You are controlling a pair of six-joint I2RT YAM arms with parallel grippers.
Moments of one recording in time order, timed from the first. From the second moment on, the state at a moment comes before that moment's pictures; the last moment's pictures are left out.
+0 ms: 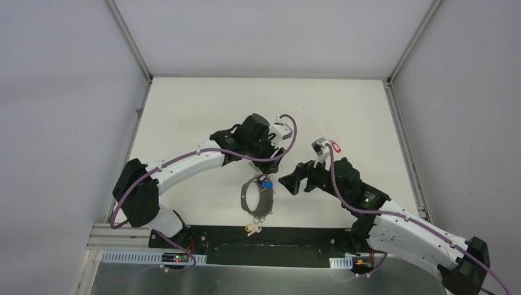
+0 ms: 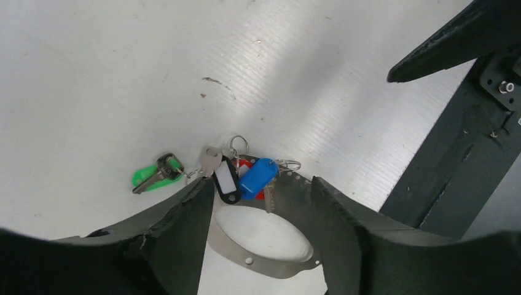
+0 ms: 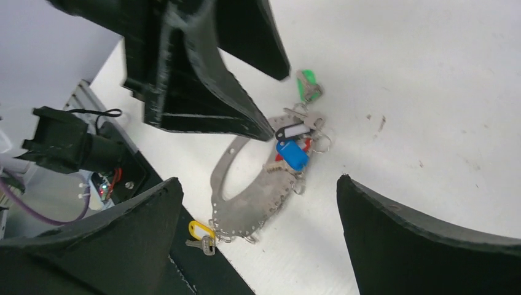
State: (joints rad) left arm -0.85 1.52 1.17 -0.43 0.27 0.15; right arm 0.89 0.69 0.47 -0.08 -0.03 0.49
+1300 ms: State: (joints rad) left arm -0.77 1.18 0.65 -0.43 0.16 -0.80; right arm 0.75 1.42 0.66 -0.22 -0.56 0.69
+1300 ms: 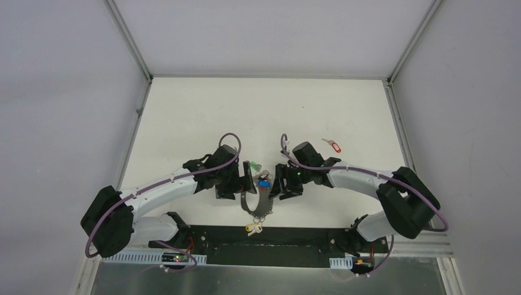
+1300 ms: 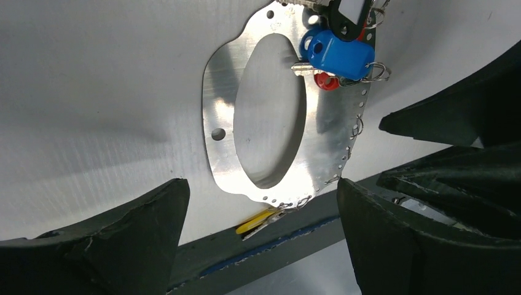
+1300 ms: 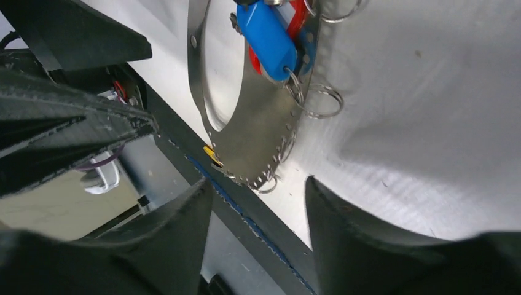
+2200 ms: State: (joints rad) left arm -0.77 0.82 0.49 -0.41 0.16 -0.92; right arm 0.64 1.84 1.17 -0.40 -0.64 0.53
